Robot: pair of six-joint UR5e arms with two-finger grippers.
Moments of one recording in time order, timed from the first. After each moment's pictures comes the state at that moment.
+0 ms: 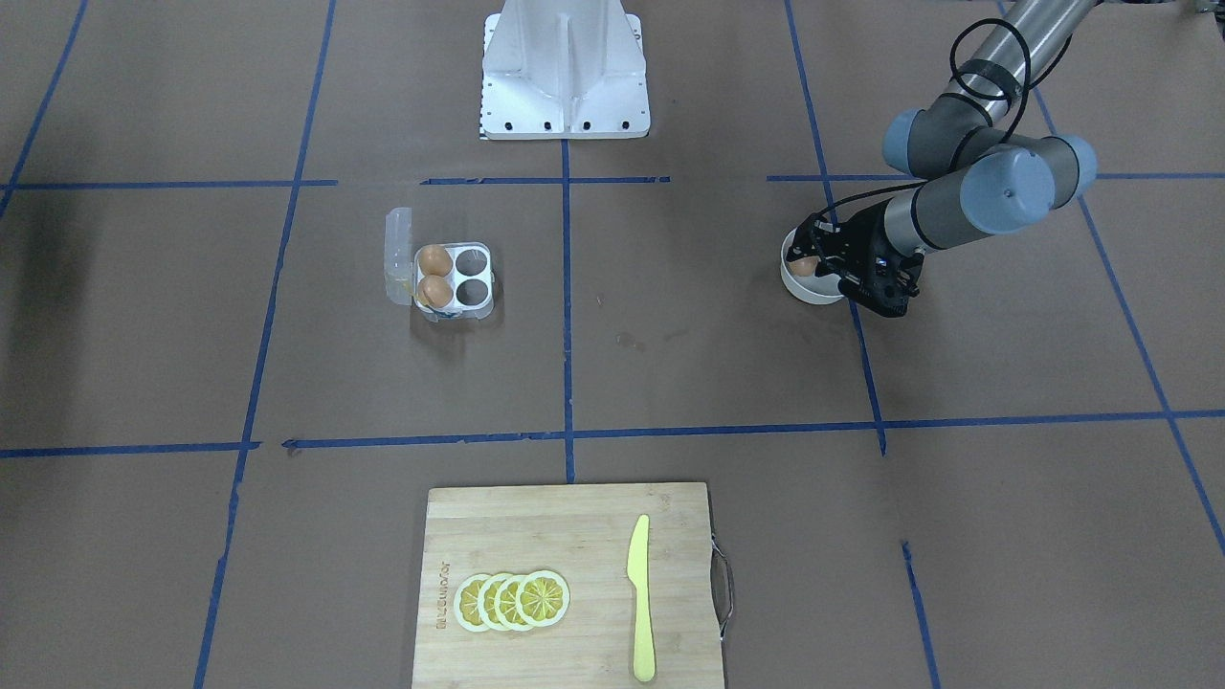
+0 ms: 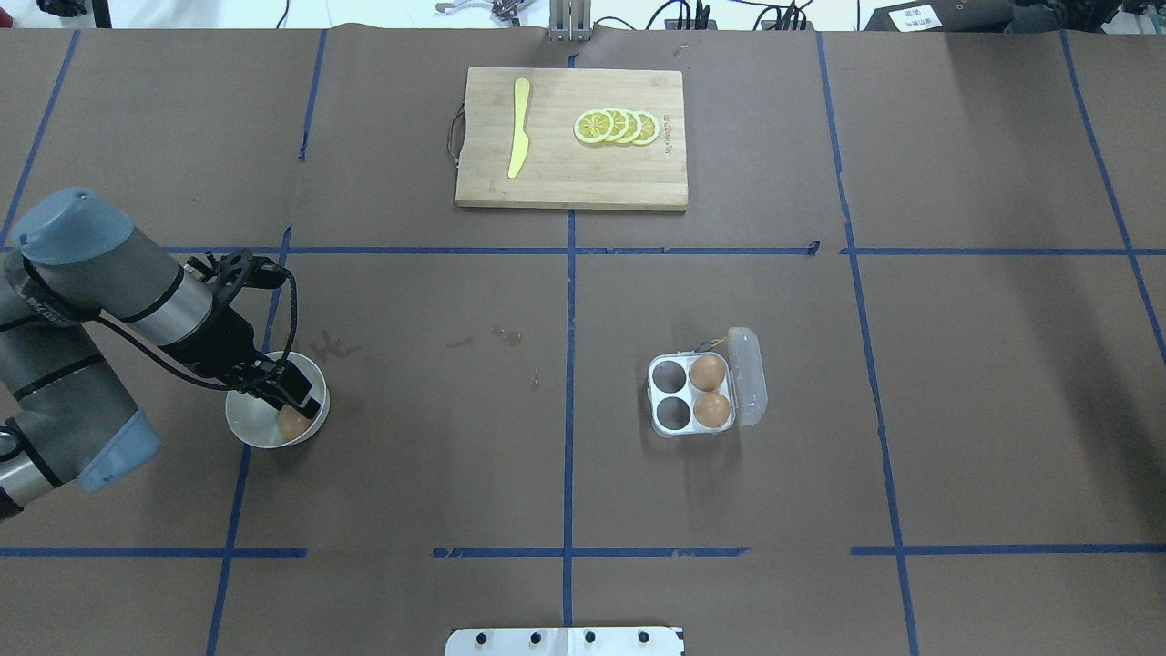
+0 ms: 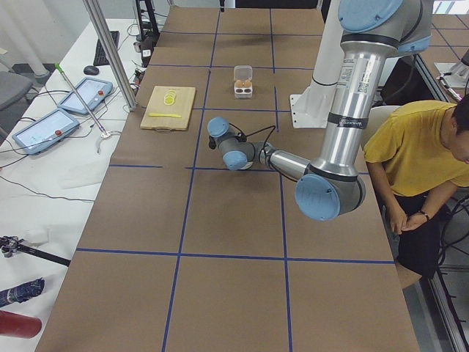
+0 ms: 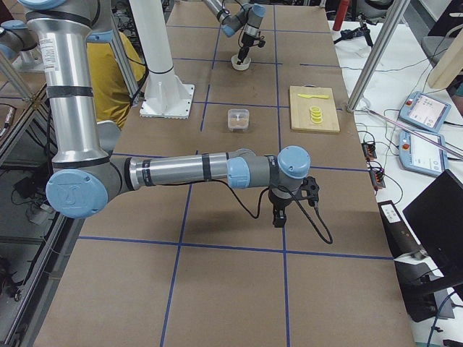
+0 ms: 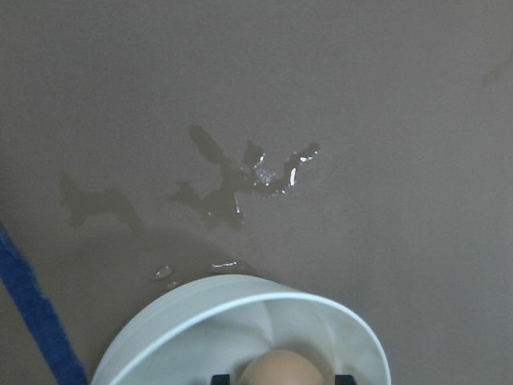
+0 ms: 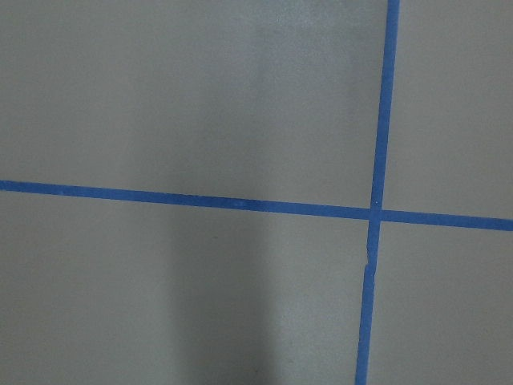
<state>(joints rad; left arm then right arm) -0.74 -1.78 -1.56 -2.24 -2.51 -0.82 1.47 -1.48 1.61 -1.60 2.41 0.07</state>
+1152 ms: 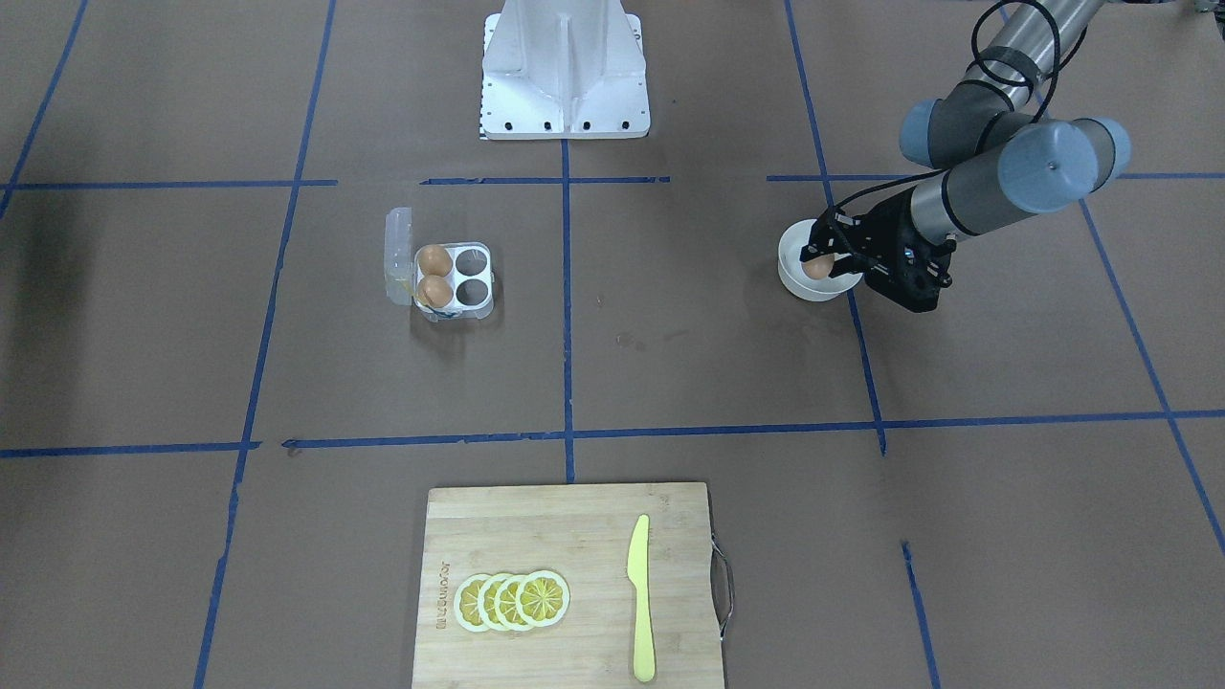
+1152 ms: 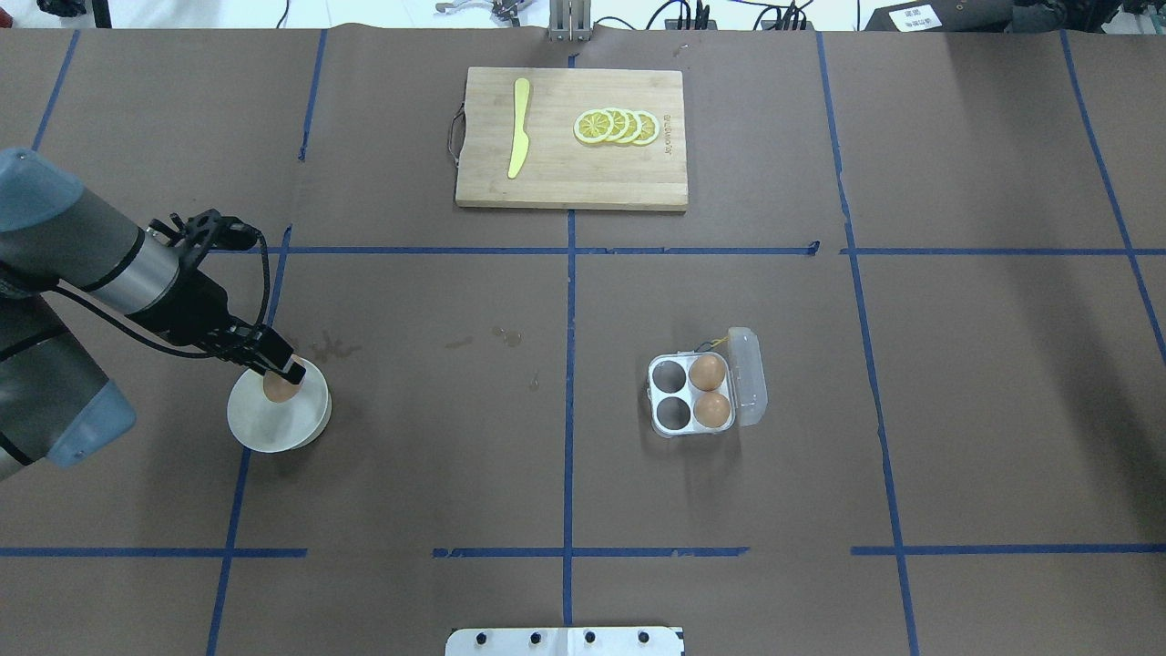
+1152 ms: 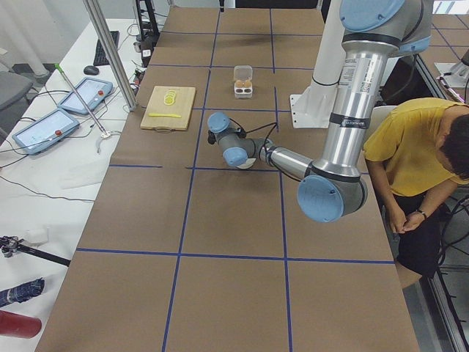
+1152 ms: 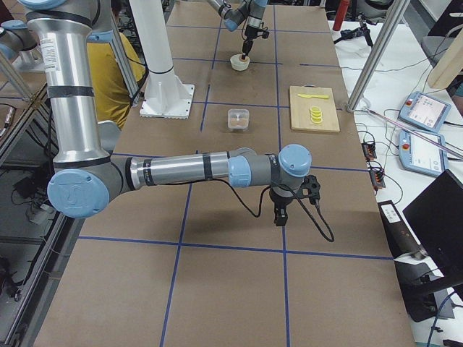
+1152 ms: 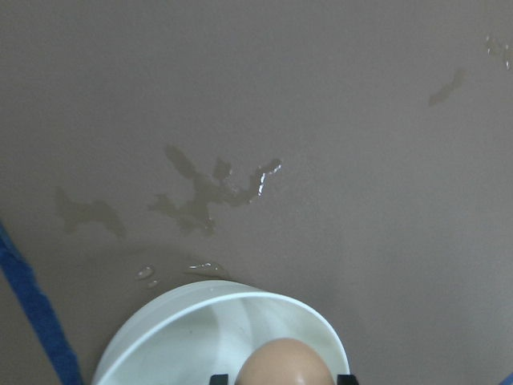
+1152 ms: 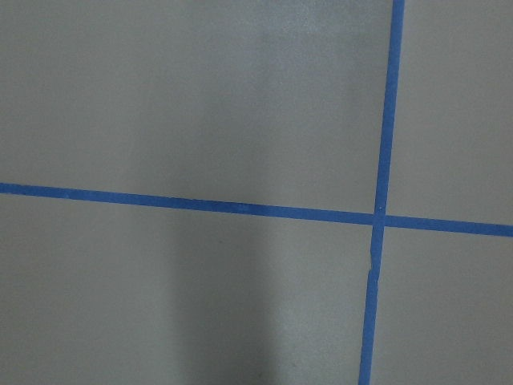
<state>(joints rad) -0.84 -1.77 -1.64 -2.22 -2.51 -0.83 1.47 -1.47 1.61 -1.60 2.41 0.07</state>
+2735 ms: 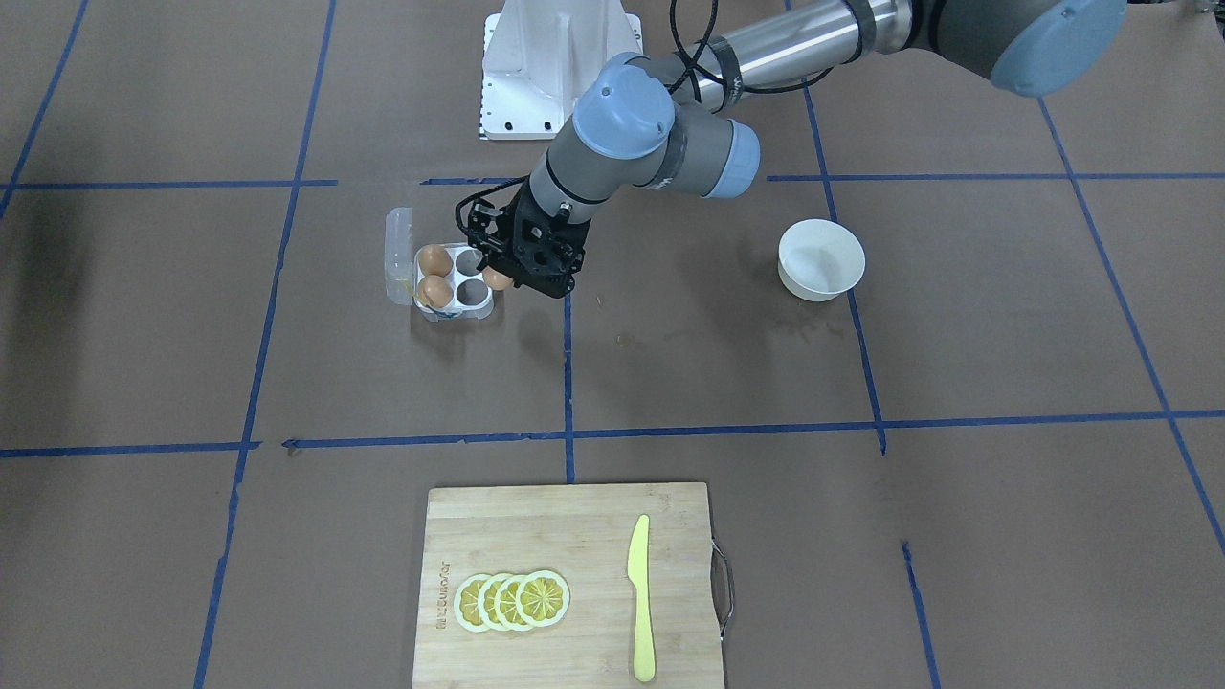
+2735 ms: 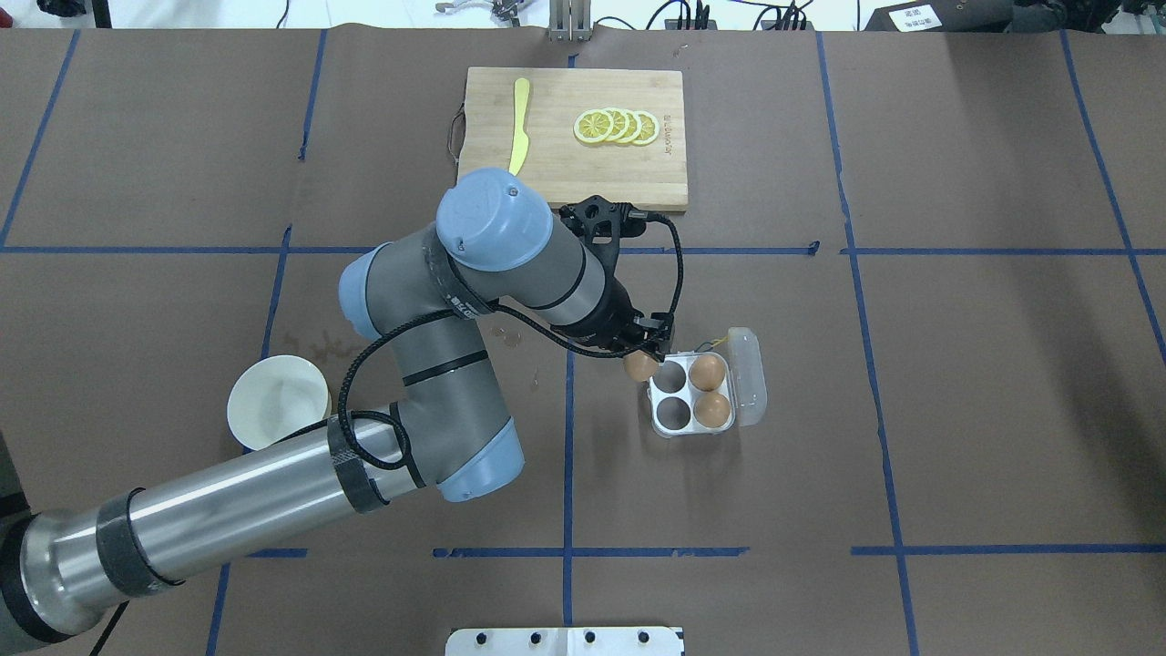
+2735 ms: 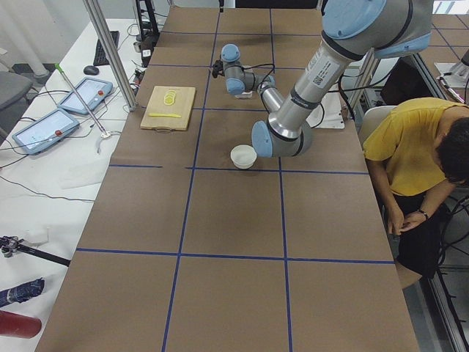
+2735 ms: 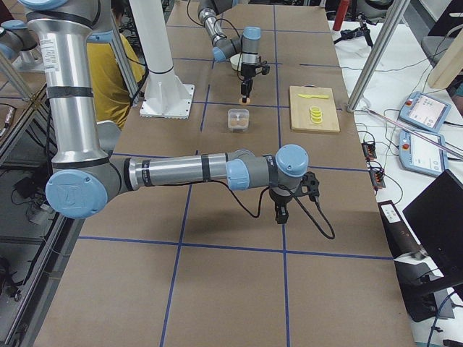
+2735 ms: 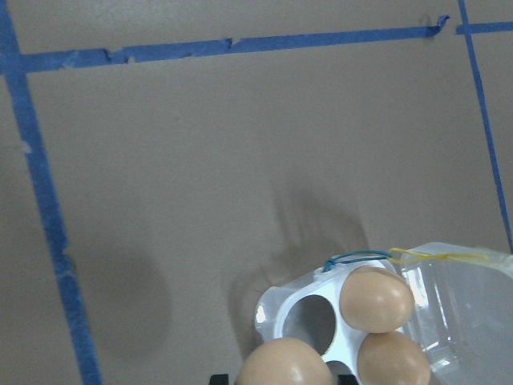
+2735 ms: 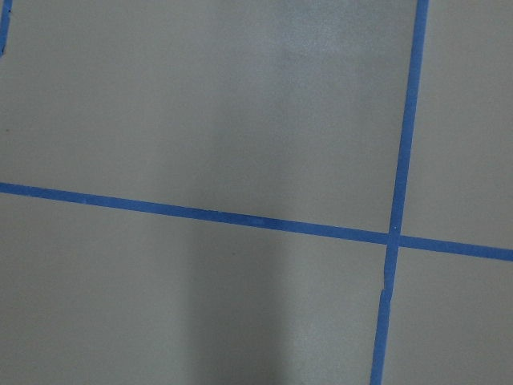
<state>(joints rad) -0.50 -2.46 -1.35 -2.13 -2.06 -1.15 1.46 -1.49 1.61 -1.52 2.44 0.08</state>
